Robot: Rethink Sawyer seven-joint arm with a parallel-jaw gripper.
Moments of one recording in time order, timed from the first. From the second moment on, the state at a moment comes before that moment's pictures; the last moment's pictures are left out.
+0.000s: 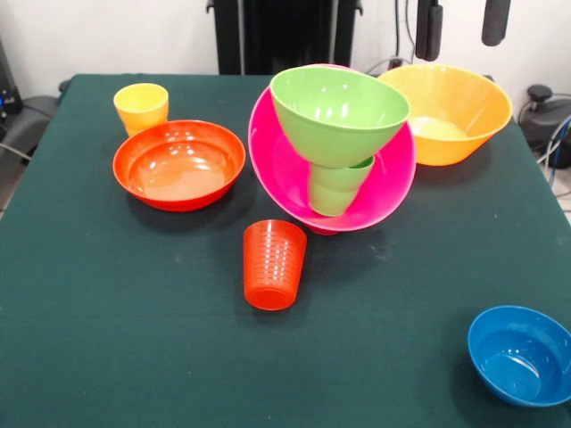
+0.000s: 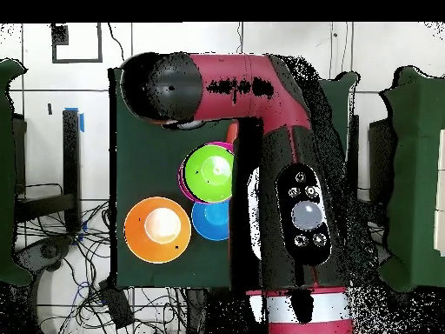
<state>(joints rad) -0.28 -0.78 0.32 1.23 -0.17 0.97 1.35</state>
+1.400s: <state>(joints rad) -0.28 -0.77 0.32 1.23 -0.17 0.97 1.35</state>
